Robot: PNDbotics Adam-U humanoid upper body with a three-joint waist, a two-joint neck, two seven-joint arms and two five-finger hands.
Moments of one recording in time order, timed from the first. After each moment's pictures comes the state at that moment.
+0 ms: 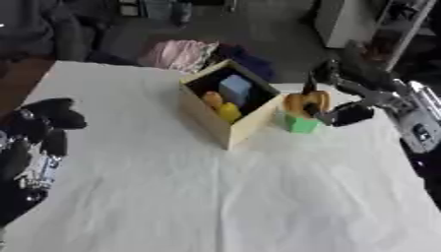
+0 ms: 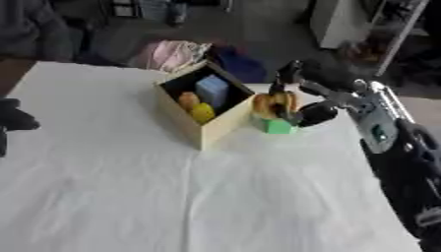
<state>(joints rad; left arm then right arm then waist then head) -0.29 0.40 -0.11 -1.98 -0.04 -0.17 -0.09 -0.94 -0.43 -0.03 -1.03 0.82 -0.72 0.24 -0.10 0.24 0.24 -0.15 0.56</state>
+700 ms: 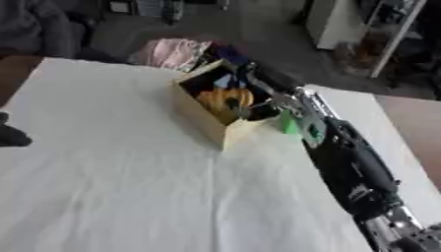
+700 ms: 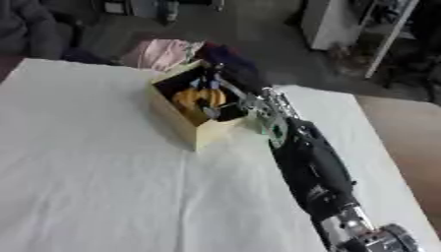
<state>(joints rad) -0.33 0.39 -0.13 -1.98 -0.01 -0.16 -0.12 -0.96 -0.32 -0.08 -0.88 1.03 -0.62 0.09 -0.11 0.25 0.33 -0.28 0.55</state>
